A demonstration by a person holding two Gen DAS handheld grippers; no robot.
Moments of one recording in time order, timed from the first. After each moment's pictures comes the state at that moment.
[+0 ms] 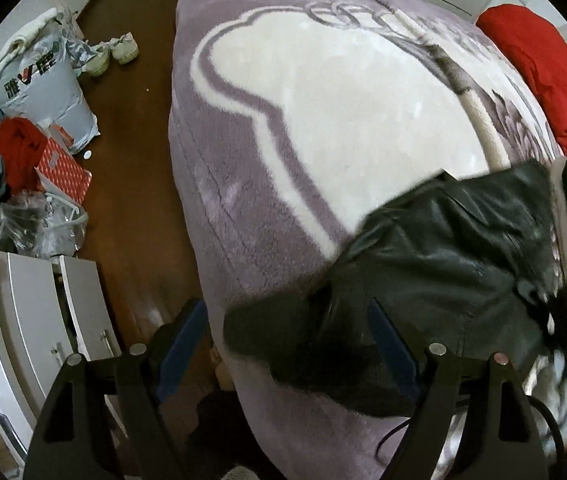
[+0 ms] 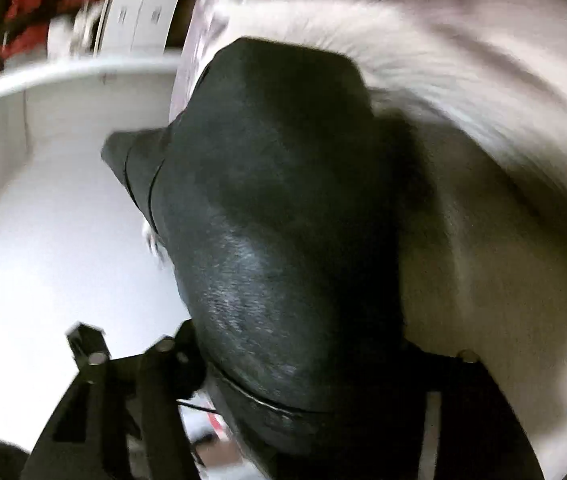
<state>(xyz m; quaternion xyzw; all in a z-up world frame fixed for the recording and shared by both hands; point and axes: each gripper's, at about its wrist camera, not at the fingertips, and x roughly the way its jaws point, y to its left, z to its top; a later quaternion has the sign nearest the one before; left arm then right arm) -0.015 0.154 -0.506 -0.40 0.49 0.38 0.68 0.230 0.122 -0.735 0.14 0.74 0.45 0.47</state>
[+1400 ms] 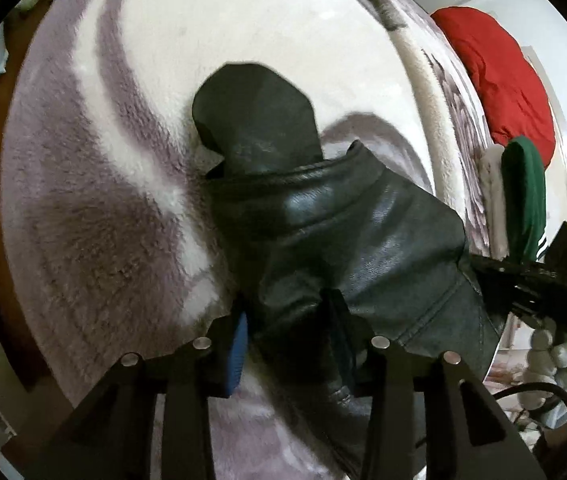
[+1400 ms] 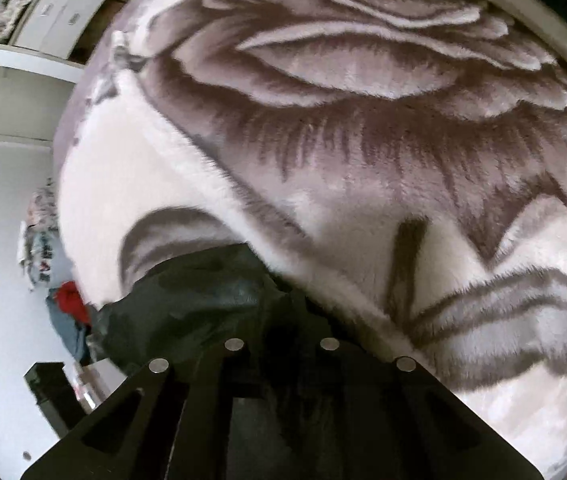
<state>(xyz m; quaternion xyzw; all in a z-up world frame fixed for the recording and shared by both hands) 0.061 0.106 -0.596 -0.54 0.42 0.23 0.69 0.335 0.096 -0.680 -0.09 0.73 0.32 0.60</state>
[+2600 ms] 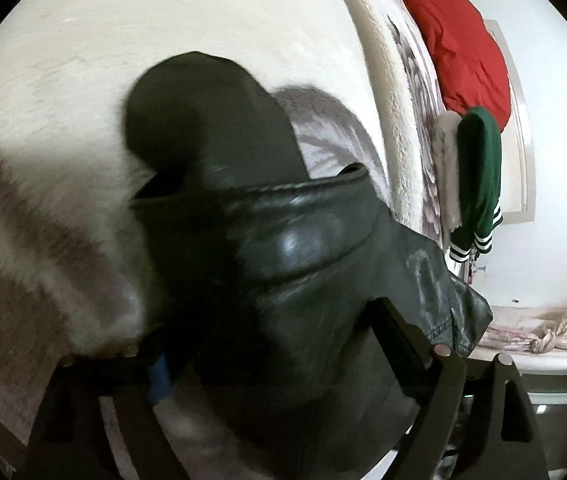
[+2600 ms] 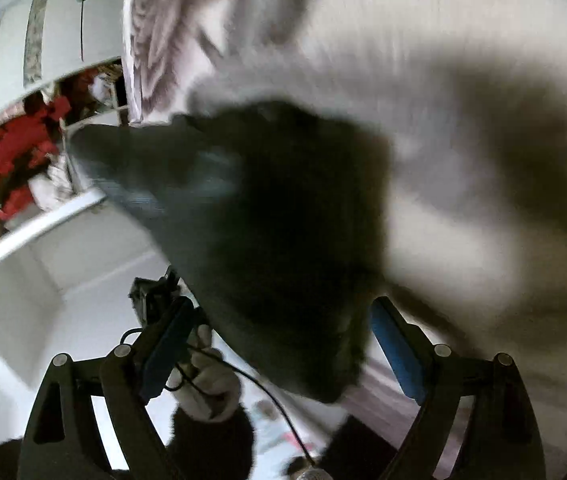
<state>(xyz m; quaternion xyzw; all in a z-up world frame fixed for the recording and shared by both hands) 0.096 0.120 -0.607 -0.57 0.43 0.09 0.70 0.230 -0.137 -0.748 0.34 0.78 0.29 0.45</state>
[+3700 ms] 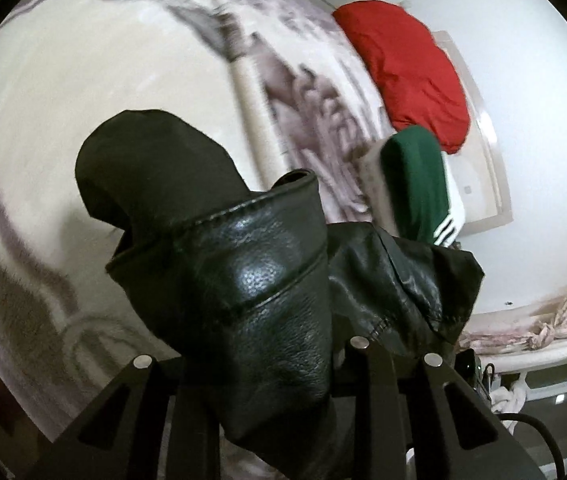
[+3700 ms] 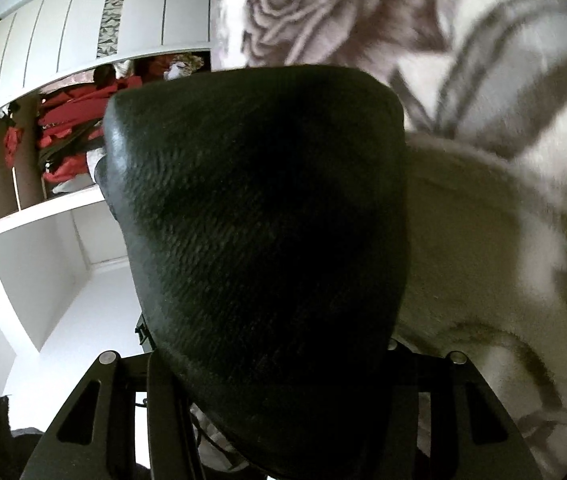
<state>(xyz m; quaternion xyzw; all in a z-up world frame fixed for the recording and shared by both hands) 0.124 0.101 -0.482 -0.53 0.36 0.11 0.76 0.280 -0.081 -0.602 0.34 0.70 0.39 0.50</state>
